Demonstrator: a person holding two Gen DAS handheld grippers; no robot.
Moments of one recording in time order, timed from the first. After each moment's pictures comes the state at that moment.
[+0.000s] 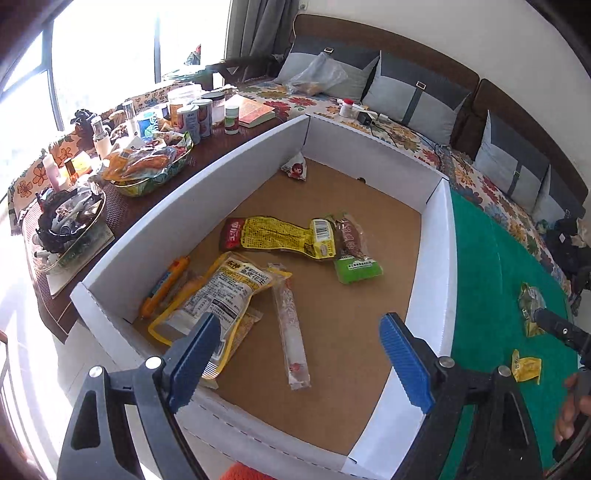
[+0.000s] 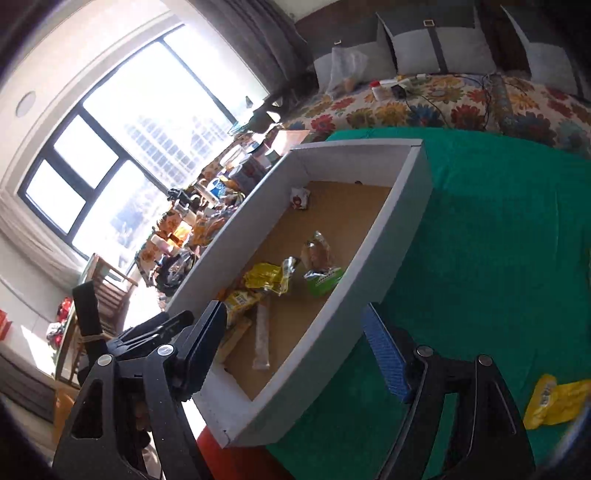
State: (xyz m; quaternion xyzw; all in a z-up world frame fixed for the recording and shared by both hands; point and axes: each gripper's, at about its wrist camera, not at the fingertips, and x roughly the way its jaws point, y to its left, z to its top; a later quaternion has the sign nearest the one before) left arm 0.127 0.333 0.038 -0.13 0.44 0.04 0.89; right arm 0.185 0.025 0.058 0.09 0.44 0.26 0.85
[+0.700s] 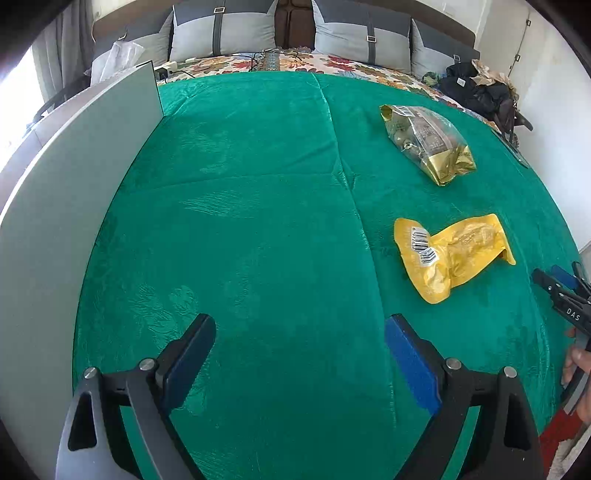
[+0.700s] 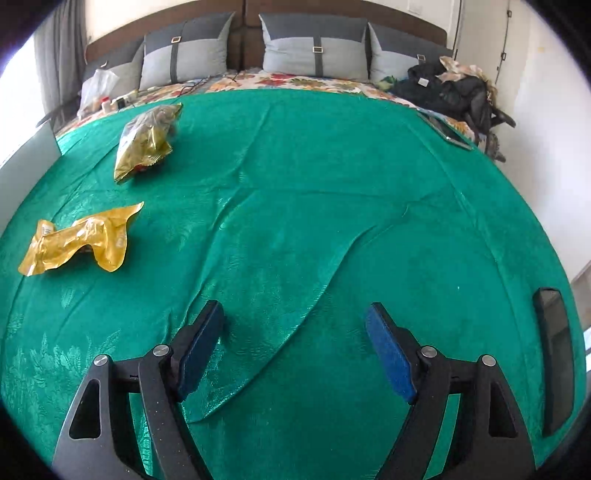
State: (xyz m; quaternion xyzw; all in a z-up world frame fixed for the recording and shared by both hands) left arm 0.171 0.007 -0.071 0.04 0.50 -0.16 0.85; right arm 0.078 -0.315 -0.073 0.04 0.42 -0.13 0.90
